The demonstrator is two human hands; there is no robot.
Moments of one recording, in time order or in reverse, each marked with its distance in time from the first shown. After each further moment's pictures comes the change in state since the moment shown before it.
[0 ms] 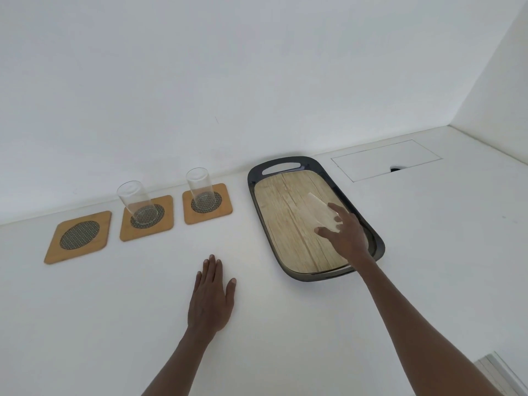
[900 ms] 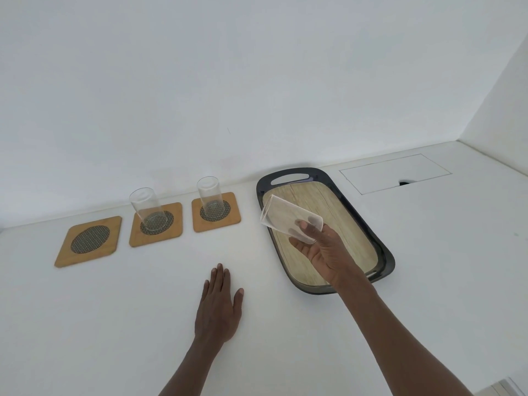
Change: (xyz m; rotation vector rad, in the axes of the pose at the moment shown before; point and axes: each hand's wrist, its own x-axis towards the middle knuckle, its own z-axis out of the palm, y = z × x) left_hand -0.001 0.000 0.000 -0.014 0.016 0.000; right_hand -0.024 -0.063 0.041 1.241 -0.412 0.226
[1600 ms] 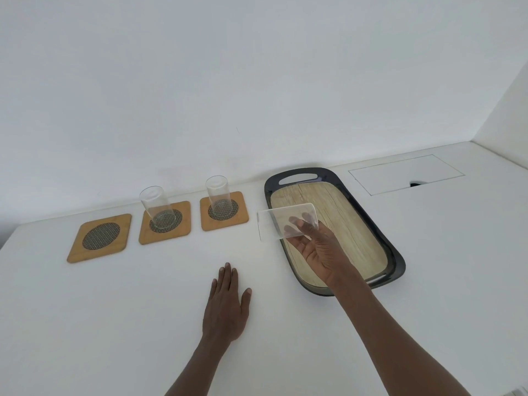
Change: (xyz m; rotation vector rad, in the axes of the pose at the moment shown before) left_hand 0.001 -0.005 0.004 0.021 -0.011 0.007; right_hand 0.009 0.013 0.023 0.089 -0.032 0.012
